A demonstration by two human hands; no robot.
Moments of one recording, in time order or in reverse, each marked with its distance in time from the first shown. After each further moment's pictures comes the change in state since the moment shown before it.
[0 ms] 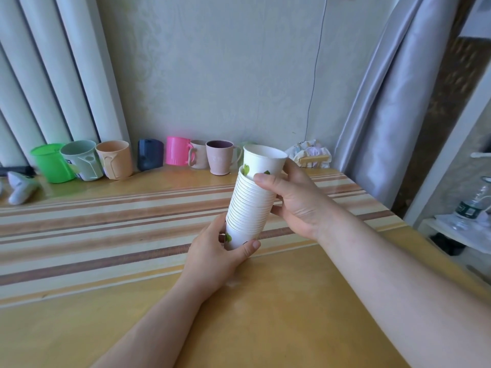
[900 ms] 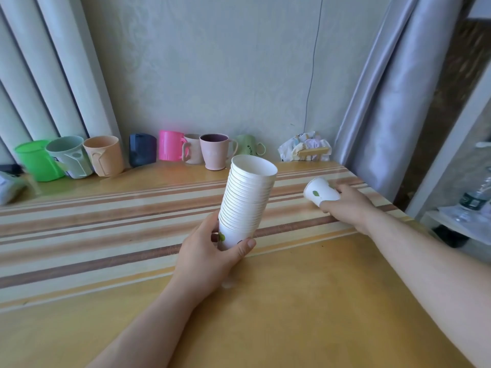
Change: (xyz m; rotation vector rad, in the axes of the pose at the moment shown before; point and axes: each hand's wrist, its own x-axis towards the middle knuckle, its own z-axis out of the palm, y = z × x) left_hand -0.001 0.002 0.001 0.019 0.002 -0.036; right_hand 0.036 0.062 -0.176 -0.943 0.524 0.395
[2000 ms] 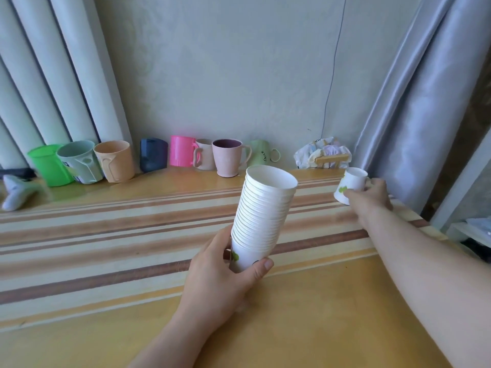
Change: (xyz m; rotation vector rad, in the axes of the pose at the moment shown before) left_hand 0.002 -0.006 0.002 0.006 0.046 0.039; right_hand 0.077 -0.009 0.026 0.432 0.392 0.153
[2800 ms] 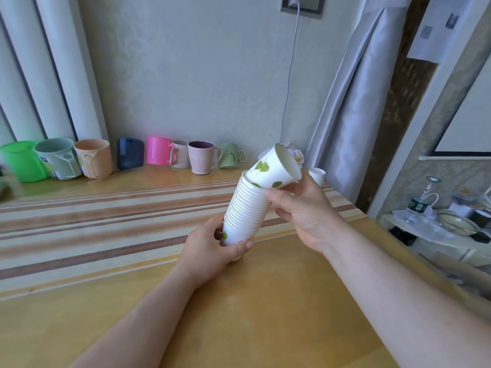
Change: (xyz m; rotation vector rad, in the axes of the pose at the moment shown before) left_hand -0.010 0.007 -0.003 -0.091 -0.197 0.064; right_hand -0.236 -0.062 -0.092 0.470 -0.686 -0.248
